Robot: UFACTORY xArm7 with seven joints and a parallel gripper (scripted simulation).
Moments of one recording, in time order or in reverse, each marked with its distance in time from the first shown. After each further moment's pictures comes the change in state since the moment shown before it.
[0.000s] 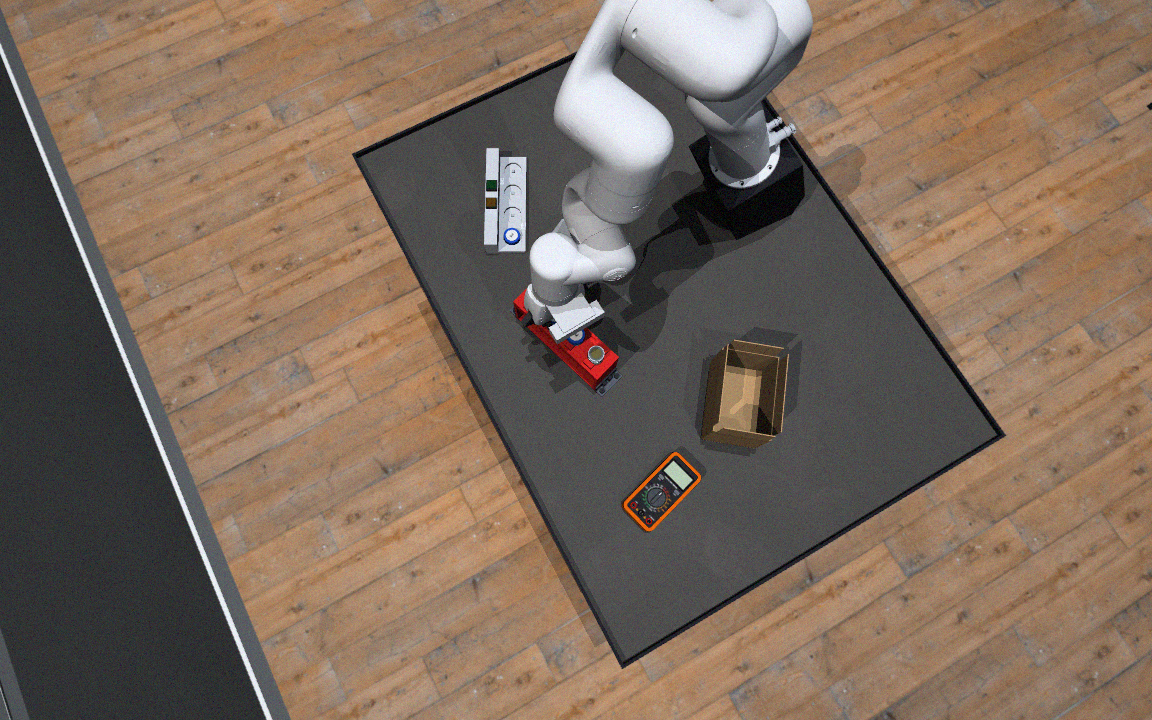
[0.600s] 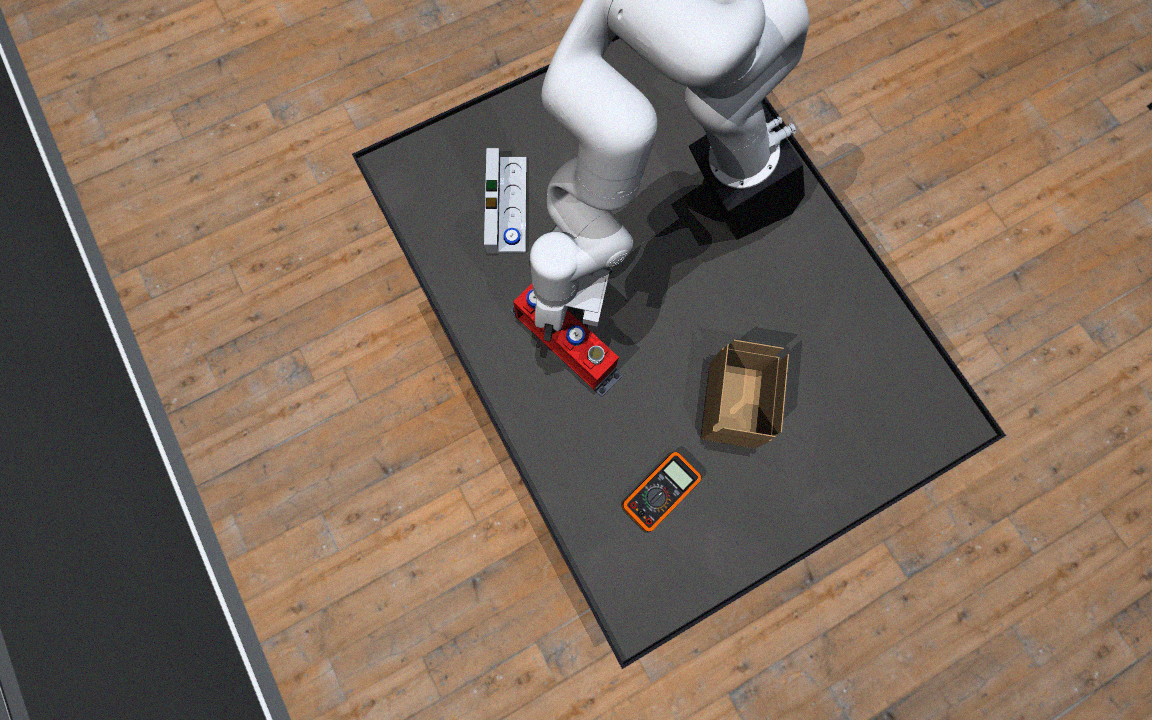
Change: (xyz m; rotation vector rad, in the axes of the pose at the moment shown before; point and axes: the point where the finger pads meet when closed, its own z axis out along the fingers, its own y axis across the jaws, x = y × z) arm 0.000 0.000 0.000 -0.002 -0.001 -0.798
